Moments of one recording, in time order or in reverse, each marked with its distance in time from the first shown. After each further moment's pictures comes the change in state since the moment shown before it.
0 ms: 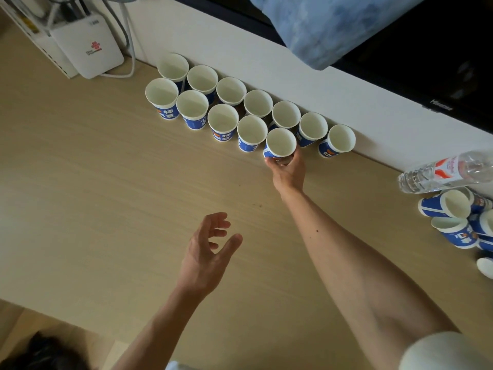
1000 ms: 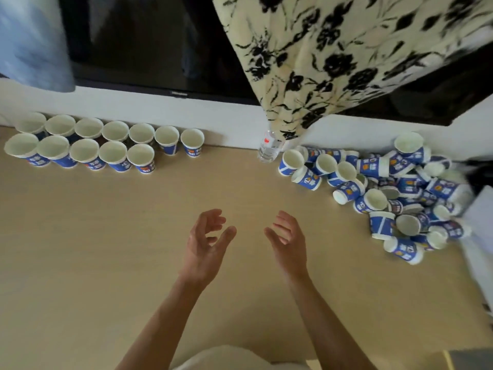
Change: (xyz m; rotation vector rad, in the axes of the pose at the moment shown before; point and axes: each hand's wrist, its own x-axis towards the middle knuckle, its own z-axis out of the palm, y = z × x) left_hand -0.111 0.113 0.212 -0.051 -0.192 0.214; right_hand -0.190 0.082 -0.346 0.266 0.171 0.139
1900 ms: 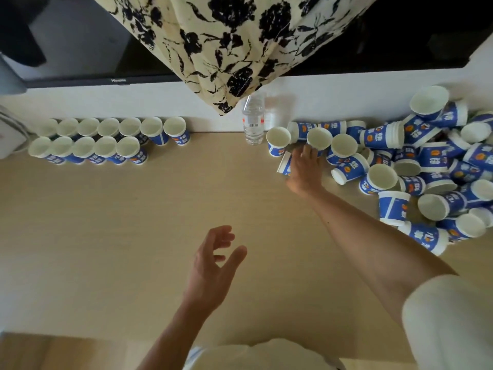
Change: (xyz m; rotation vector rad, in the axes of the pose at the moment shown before) left_hand -0.074 0.003 0.114 0.280 0.055 -0.022; right_hand 0.213 0.028 -0.073 -1.336 -0.016 -0.428
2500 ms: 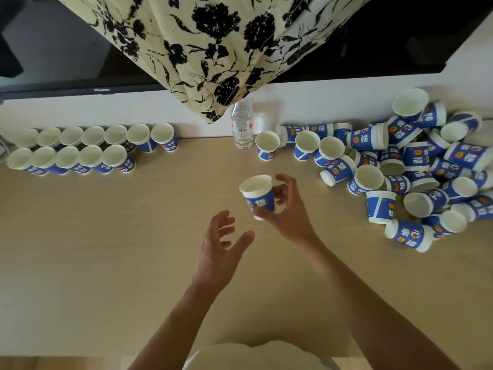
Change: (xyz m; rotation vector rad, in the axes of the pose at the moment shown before) left_hand 0.036 0.025 0.020 -0.090 -0.071 -0.088; right_hand -0.119 -0.017 -0.060 1.291 -0.136 0.069
